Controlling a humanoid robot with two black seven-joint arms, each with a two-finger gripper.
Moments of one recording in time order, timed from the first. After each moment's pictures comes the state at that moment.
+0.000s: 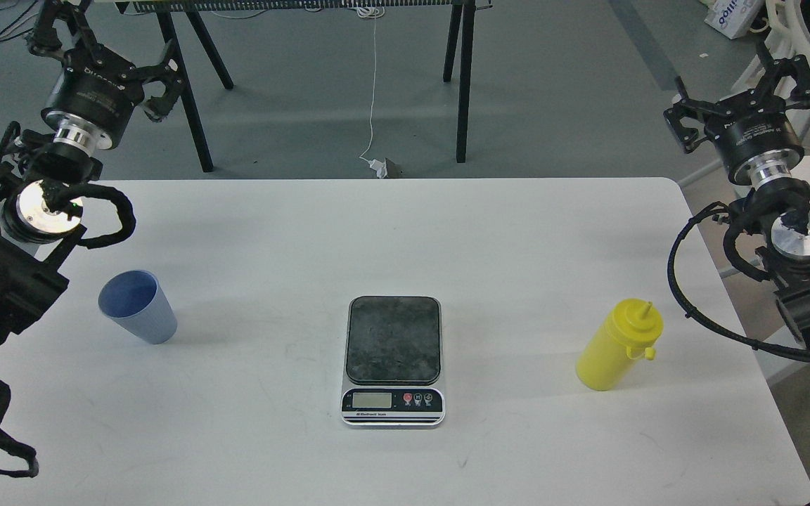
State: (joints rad) left arm -0.88 0.41 -0.79 -0.59 -0.15 -0.48 -0.32; right arm 0.82 -0.39 0.82 0.53 0.45 0.49 0.17
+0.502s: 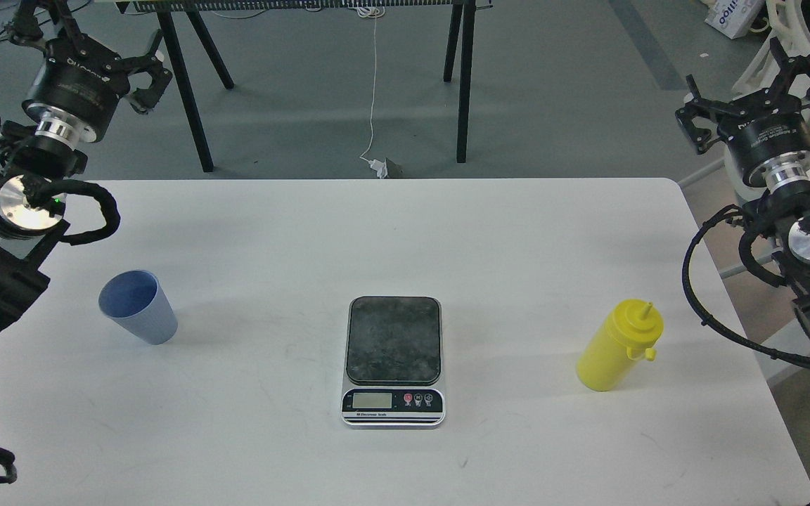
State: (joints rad) left arm -0.85 0.50 -0.78 -0.72 -0.15 -0.48 -0.32; right arm 0.75 -0.47 0.84 0.66 0.45 0.49 0.17
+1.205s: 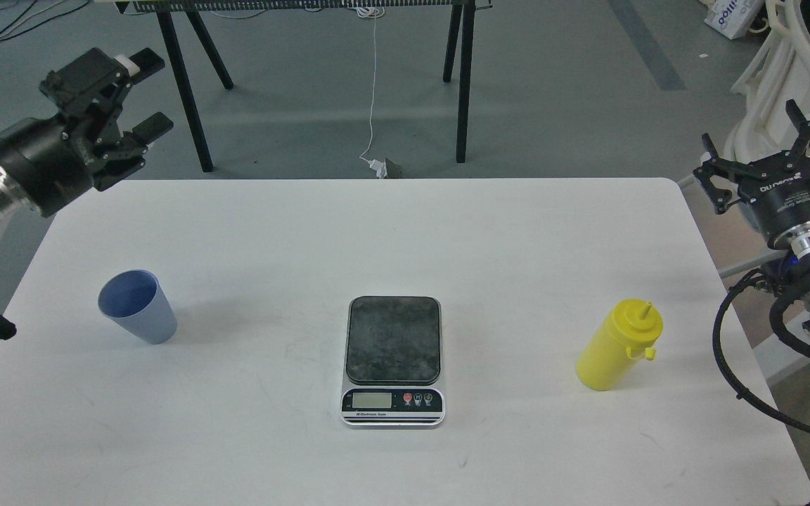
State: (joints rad) left arm -0.65 1.04 -0.64 -1.49 0.78 -0.13 -0.37; right arm 0.46 -0.57 0.97 0.95 0.45 0.49 0.17
